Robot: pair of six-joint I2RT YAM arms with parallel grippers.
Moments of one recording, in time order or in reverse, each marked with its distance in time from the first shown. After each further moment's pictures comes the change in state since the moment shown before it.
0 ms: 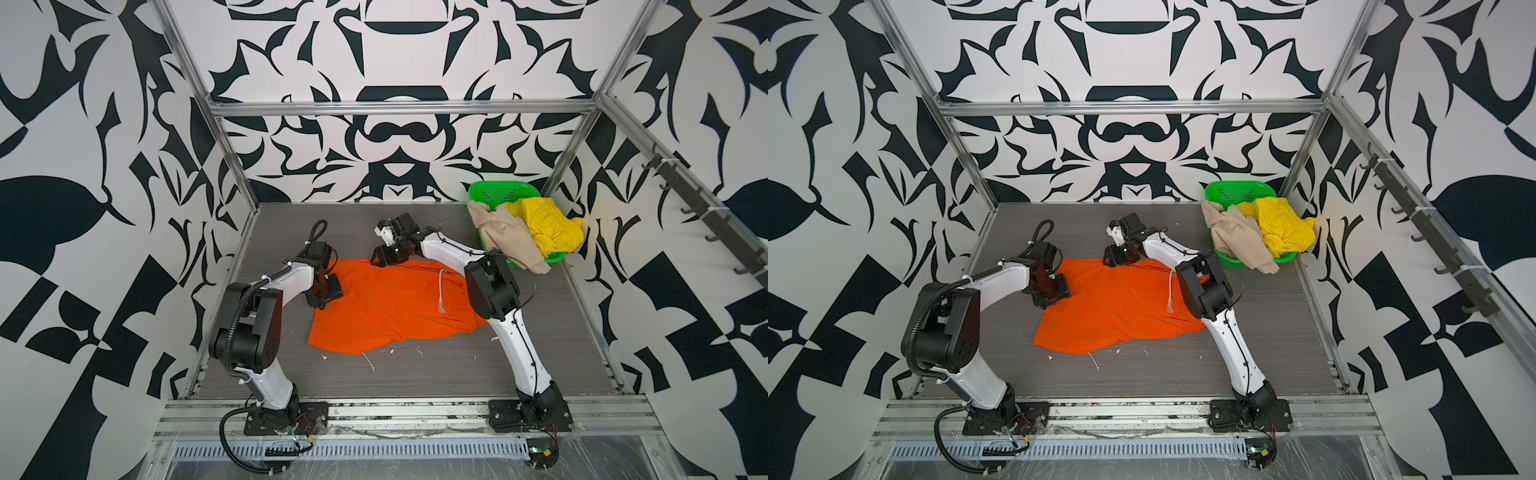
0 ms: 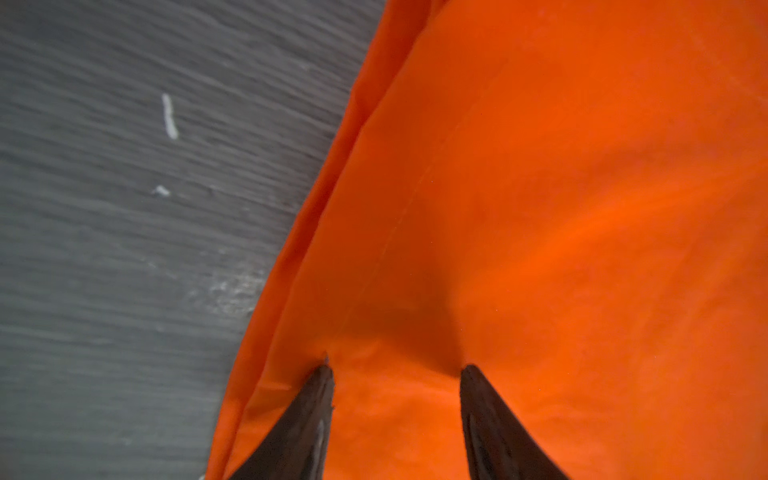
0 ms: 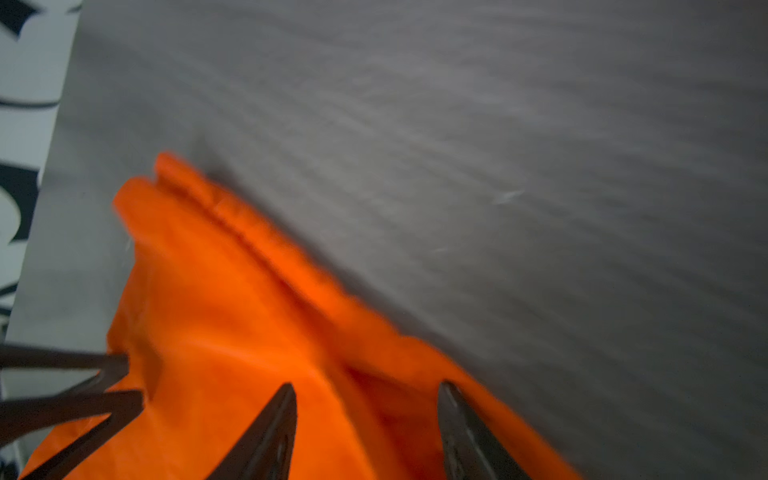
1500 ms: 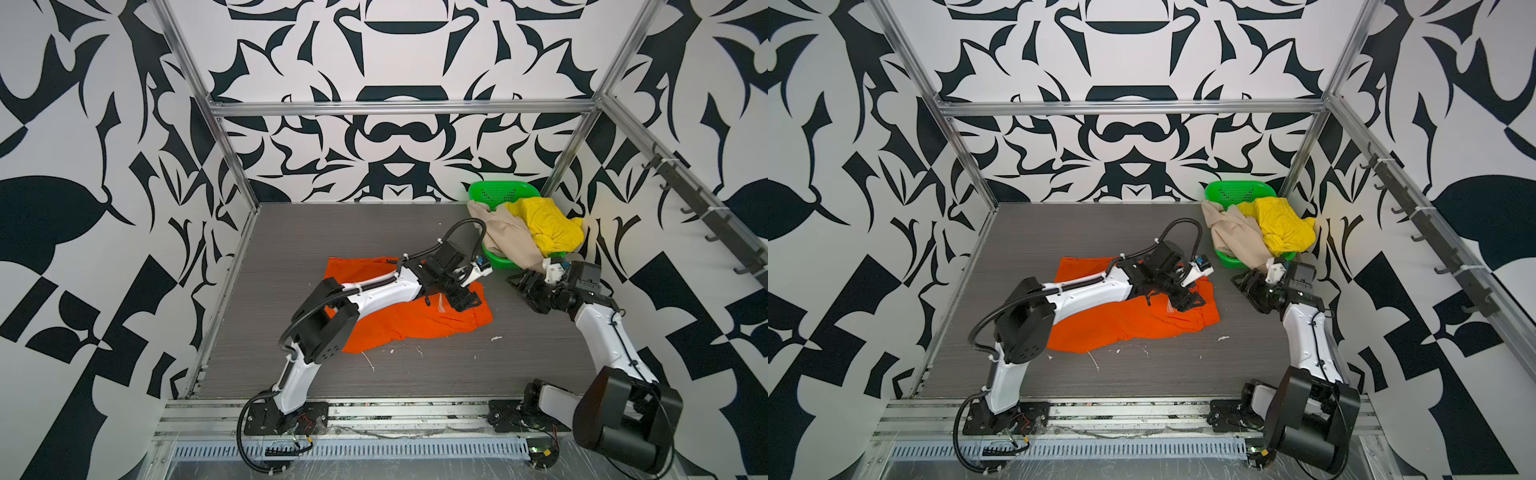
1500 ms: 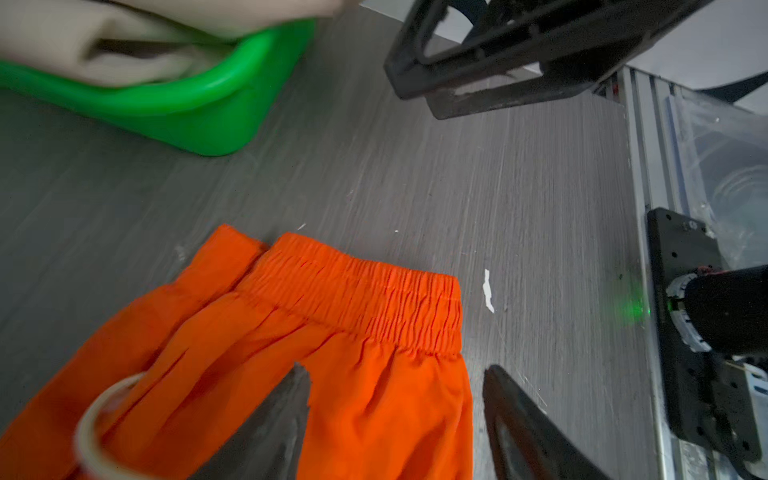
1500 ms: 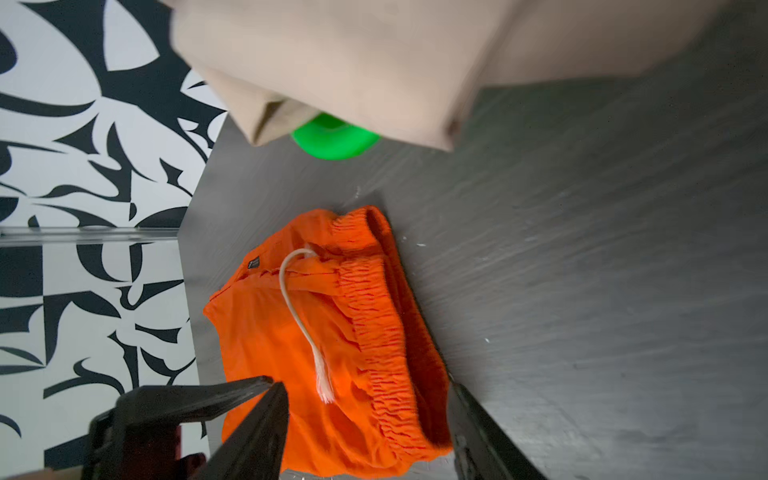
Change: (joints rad) left arm -0.772 0.425 0.688 0.284 0.292 0.731; right arm -0.961 -1.289 -1.288 -0.010 -0.283 0.198
